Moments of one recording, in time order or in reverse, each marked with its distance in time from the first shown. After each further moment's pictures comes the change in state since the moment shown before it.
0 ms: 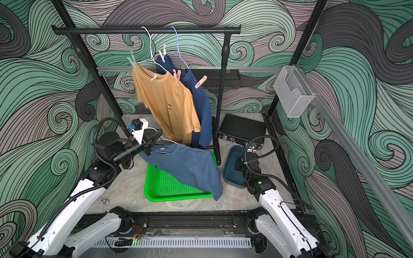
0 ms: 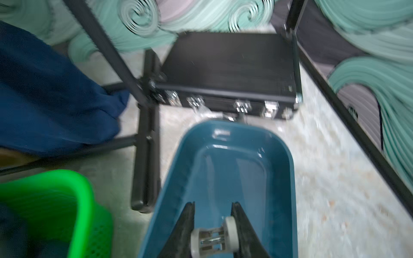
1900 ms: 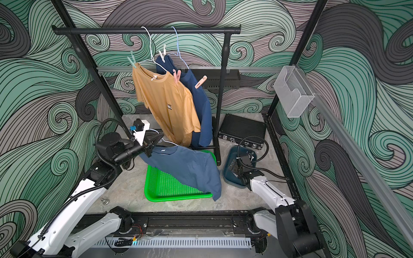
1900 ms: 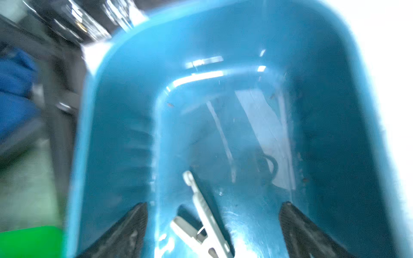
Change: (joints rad) left arm -0.009 0.002 -0.016 -0.003 0.029 -0.023; right arm -0.061 0.293 -0.065 0.101 -0.105 0.302
